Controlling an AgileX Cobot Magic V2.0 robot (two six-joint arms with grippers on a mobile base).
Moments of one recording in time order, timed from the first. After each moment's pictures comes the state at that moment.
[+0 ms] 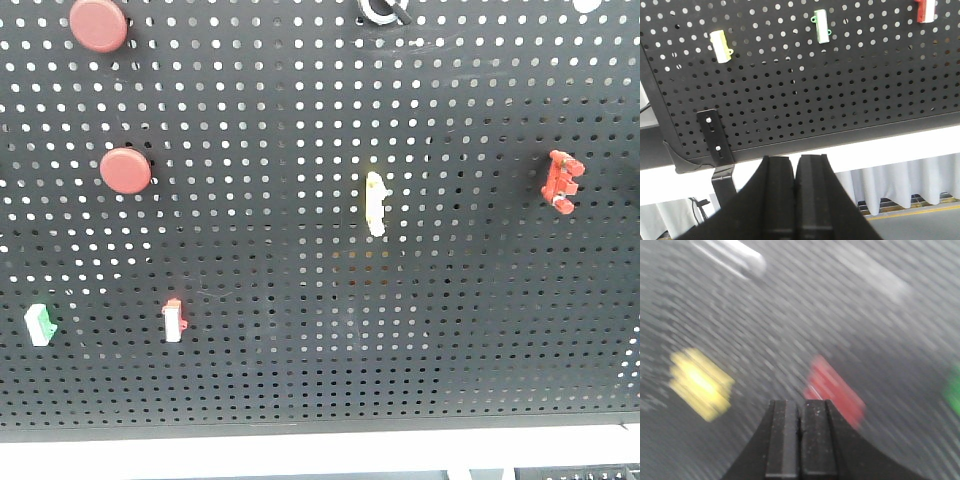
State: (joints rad) left arm -0.01 -0.01 0.03 0.01 0.07 0.15; right arm 0.22 0.64 -0.71 -0.26 0.03 0.14
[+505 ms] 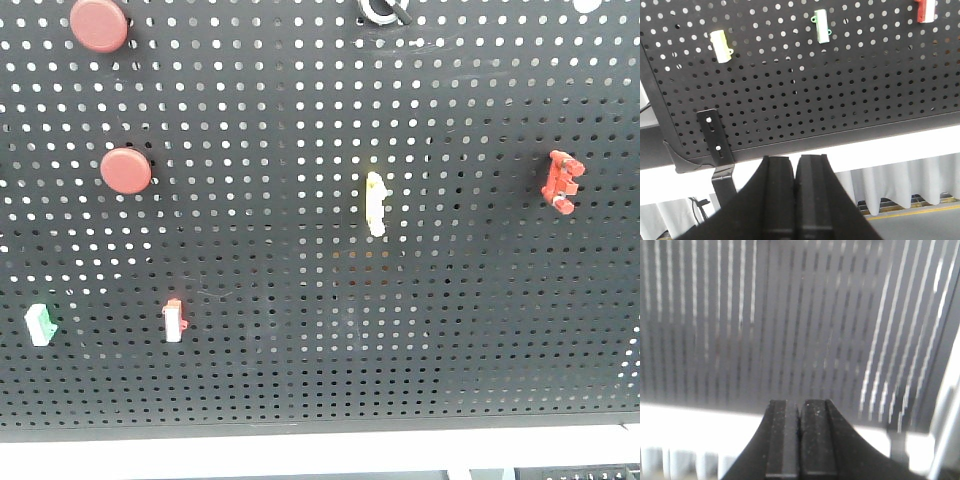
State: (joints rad) left arm -0.01 -0.01 0.03 0.01 0.07 0.15; right arm 0.07 0.01 0.01 -0.15 0.04 0.01
